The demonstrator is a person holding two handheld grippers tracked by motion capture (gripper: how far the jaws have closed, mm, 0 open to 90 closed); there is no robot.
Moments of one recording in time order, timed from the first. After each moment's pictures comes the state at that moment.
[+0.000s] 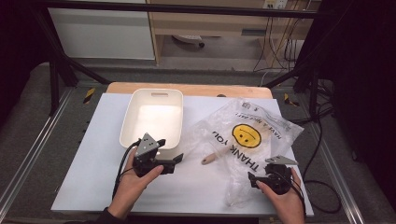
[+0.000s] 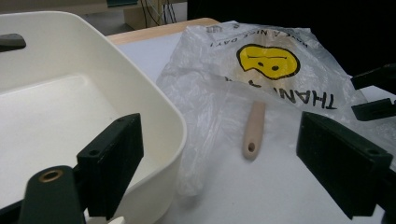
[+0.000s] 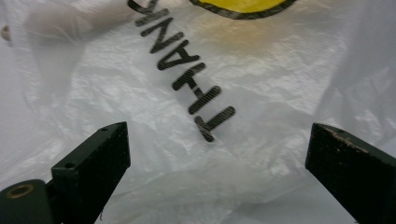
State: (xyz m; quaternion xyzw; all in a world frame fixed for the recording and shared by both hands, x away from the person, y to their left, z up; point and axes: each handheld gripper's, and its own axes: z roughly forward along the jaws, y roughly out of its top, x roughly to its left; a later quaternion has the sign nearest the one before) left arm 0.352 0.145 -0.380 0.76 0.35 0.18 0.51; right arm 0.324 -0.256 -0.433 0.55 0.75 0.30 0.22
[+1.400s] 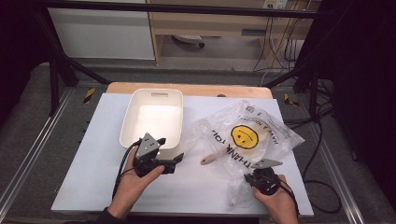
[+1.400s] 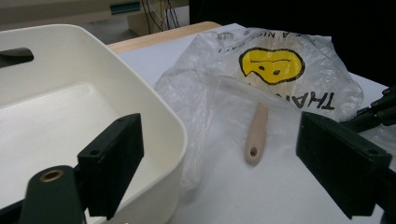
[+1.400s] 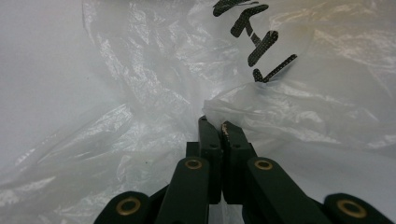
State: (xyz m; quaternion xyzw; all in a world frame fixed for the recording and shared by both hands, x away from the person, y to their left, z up) left arm 0.351 0.143 -0.375 0.76 0.35 0.19 0.51; right arm 0.325 -0.230 -0.444 0.47 0.82 0.29 0.16
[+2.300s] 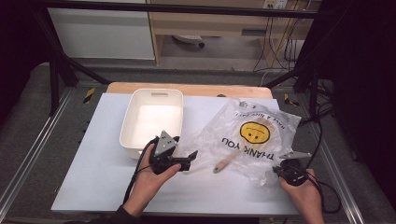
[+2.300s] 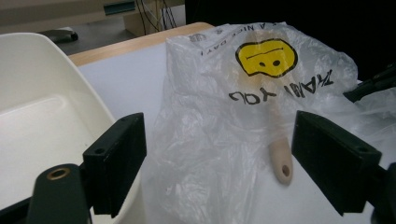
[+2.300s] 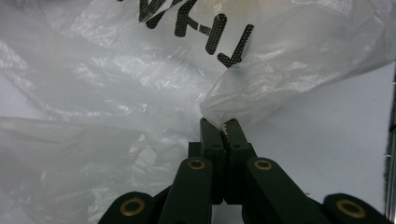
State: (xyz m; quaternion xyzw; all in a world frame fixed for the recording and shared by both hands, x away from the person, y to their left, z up) left arm 0.359 0.094 -0.380 0.77 0.34 0.20 0.50; right arm 0.347 -0.315 -0.438 0.54 0.78 0.25 0.19
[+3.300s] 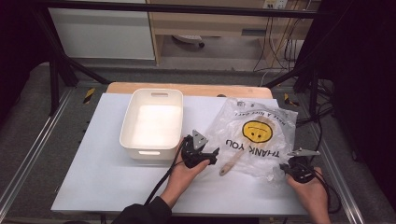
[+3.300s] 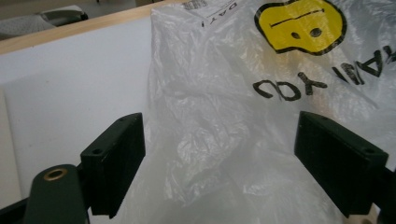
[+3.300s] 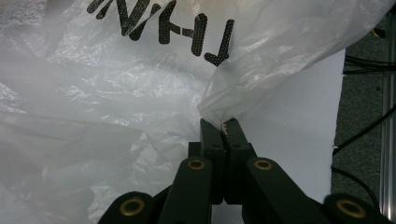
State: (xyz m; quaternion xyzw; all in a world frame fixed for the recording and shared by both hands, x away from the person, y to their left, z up) left arm 0.406 0.016 -0.432 0.78 0.37 0.21 0.46; right arm 0.353 -0.338 -0.439 0.55 0.77 0.25 0.20
